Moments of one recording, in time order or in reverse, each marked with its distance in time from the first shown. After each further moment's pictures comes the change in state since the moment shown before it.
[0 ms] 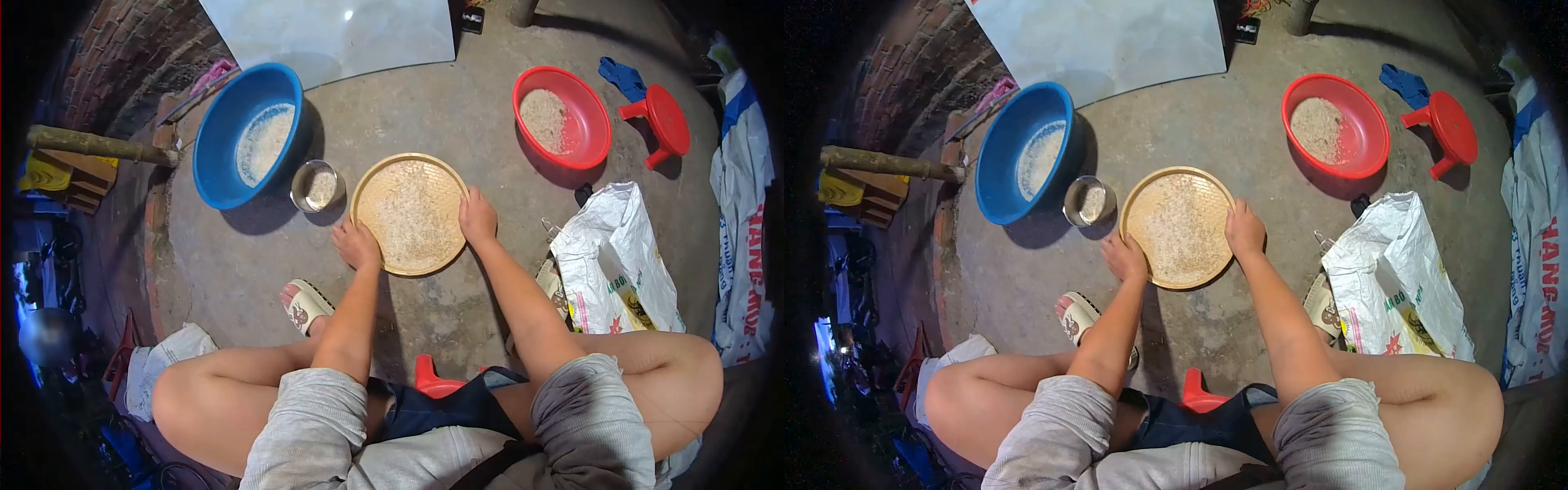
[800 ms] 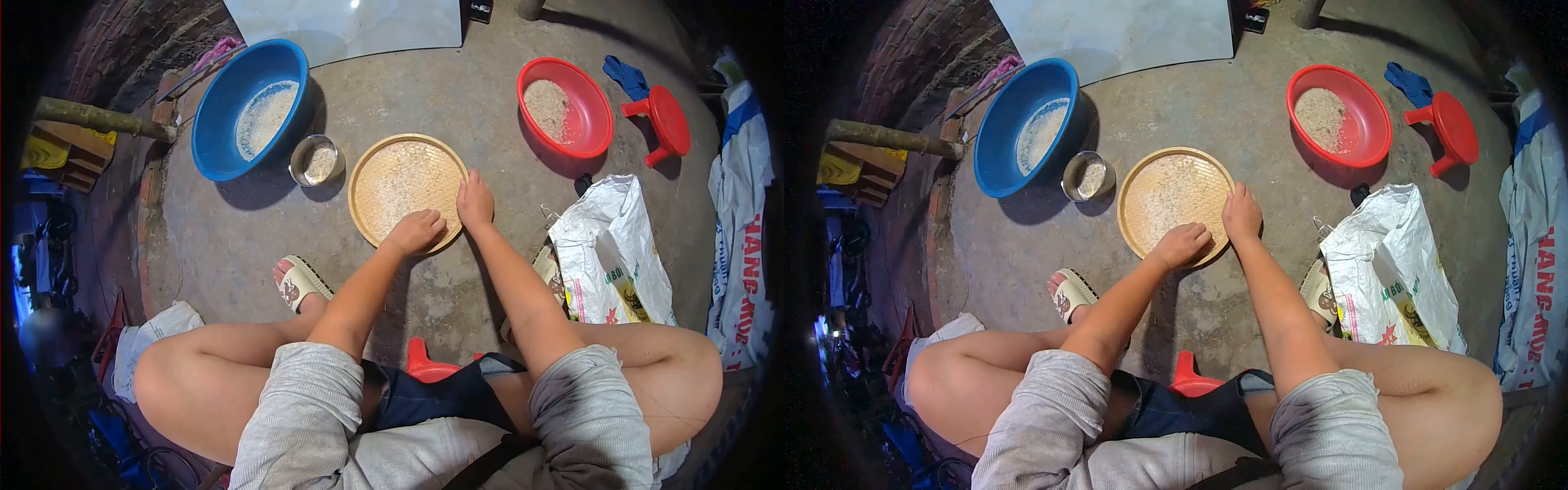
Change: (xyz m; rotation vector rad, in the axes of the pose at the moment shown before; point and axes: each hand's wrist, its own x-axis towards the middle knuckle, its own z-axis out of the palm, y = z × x) left_hand -0.041 0.053 0.000 -0.338 -0.599 1.314; right_hand -0.007 0.001 0.010 0.009 0.066 -0.013
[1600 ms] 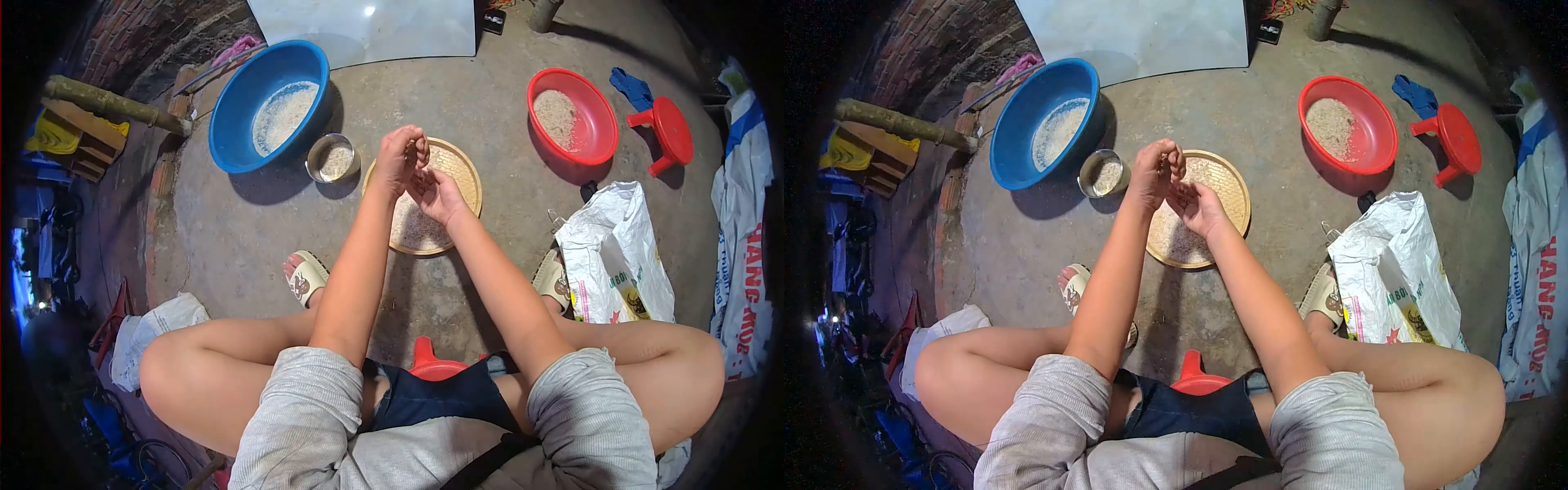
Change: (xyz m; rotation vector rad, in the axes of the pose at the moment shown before) left_hand 0.070 -0.022 -0.154 -1.636 0.656 -0.613; right_hand 0.010 -0.107 -0.005 1.931 -0.637 0.914
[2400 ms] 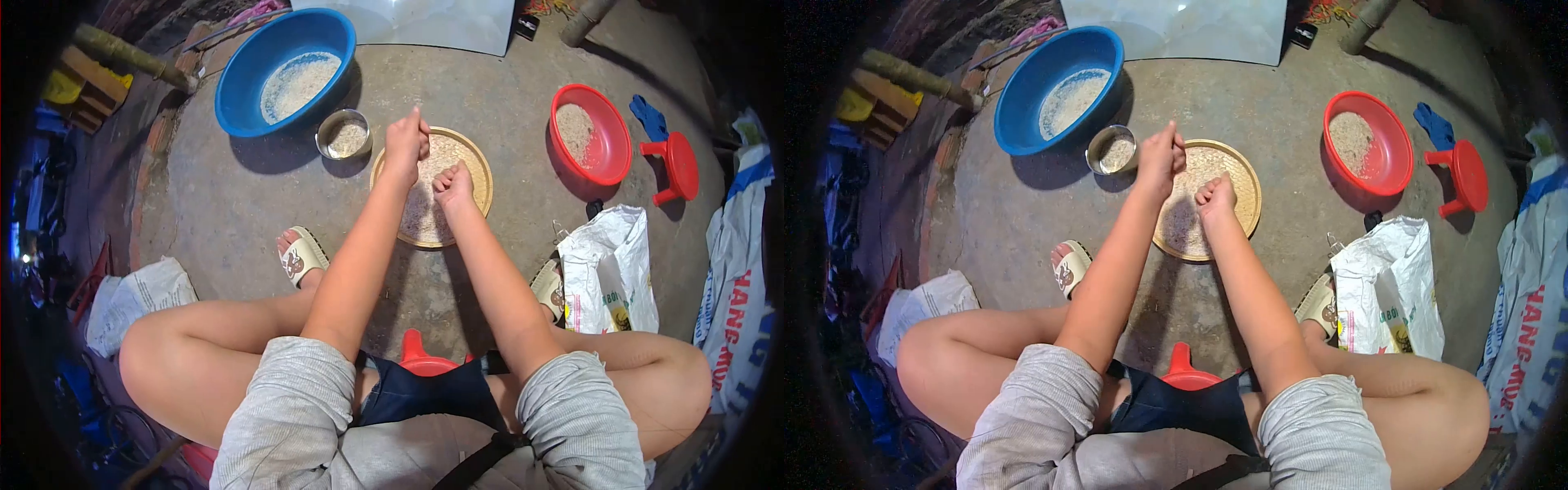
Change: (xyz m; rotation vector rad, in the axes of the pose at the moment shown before) left_hand 0.000 -0.007 -0.025 -0.006 0.318 -0.010; right_hand 0.034 0.008 -0.009 0.117 0.288 -0.130
